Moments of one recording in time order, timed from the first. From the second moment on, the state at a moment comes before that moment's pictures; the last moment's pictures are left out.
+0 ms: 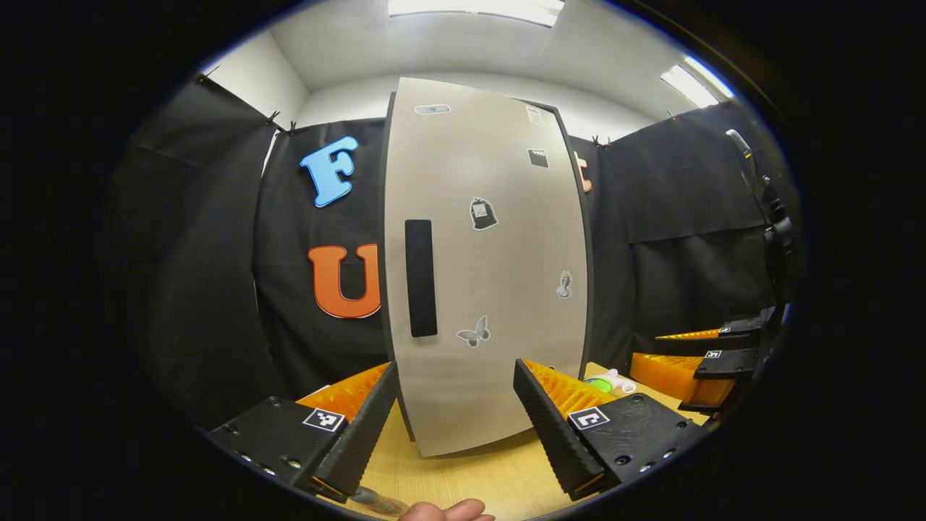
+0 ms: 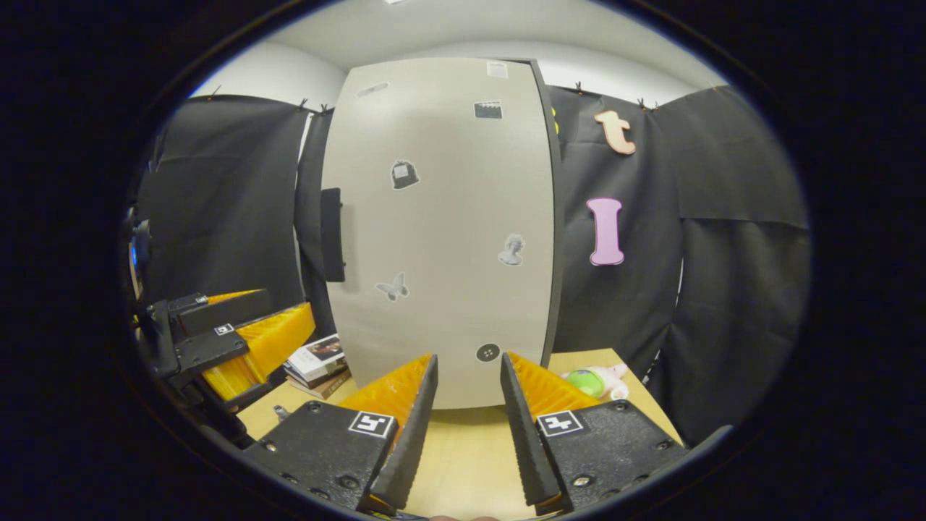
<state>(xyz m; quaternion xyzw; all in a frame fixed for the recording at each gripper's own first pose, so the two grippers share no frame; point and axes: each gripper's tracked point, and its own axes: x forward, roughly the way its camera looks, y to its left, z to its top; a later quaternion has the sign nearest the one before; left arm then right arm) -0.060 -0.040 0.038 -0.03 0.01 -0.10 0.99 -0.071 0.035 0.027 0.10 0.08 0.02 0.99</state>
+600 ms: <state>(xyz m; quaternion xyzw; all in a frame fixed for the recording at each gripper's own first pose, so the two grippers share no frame) -0.065 -0.041 0.042 -0.04 0.00 -0.11 0.99 -0.073 0.035 0.031 0.09 0.07 0.02 0.99</state>
